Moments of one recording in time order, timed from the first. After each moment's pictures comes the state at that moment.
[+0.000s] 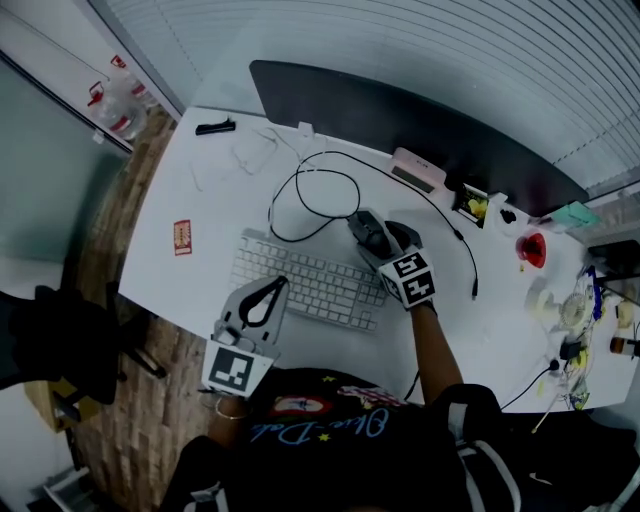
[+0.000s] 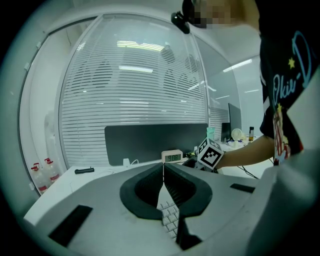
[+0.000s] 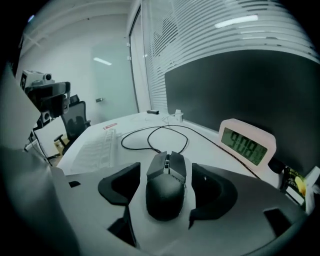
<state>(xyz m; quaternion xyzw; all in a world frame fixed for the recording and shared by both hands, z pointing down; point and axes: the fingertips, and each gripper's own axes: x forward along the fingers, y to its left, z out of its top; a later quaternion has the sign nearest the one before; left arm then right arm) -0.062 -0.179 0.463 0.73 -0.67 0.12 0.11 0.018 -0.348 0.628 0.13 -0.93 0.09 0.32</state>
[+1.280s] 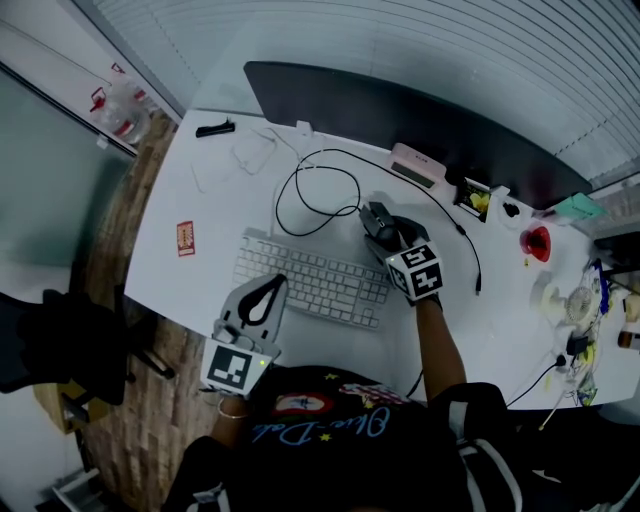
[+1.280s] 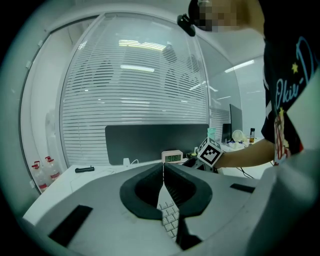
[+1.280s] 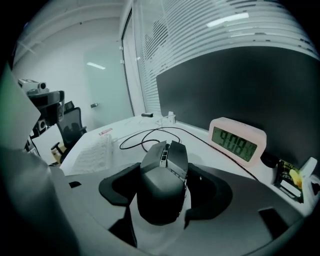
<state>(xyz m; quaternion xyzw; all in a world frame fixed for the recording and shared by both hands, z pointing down) -0.061 -0.180 0.462 0.72 -0.67 0.12 0.12 0.027 -0.363 0.624 0.15 -0.93 0.12 0.31</state>
